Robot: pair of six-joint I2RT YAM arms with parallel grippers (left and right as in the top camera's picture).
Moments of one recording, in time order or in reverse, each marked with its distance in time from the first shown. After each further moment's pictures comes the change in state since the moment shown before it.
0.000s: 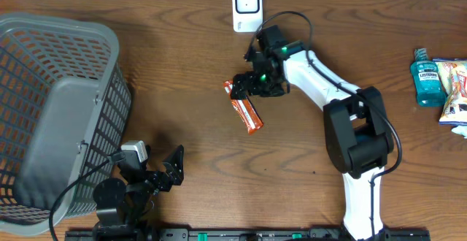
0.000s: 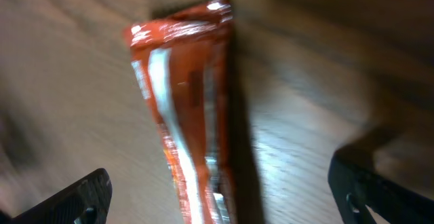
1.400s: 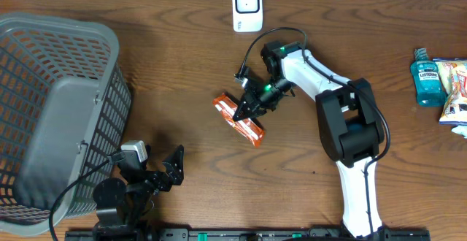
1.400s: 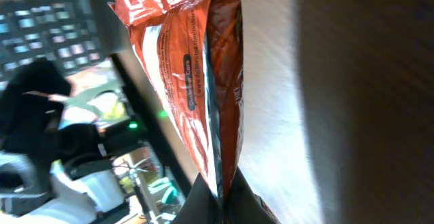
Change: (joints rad) left arm 0.000 0.000 0.000 0.000 0.000 0.000; right arm -0.034 0.105 0.050 -0.345 -0.526 -0.362
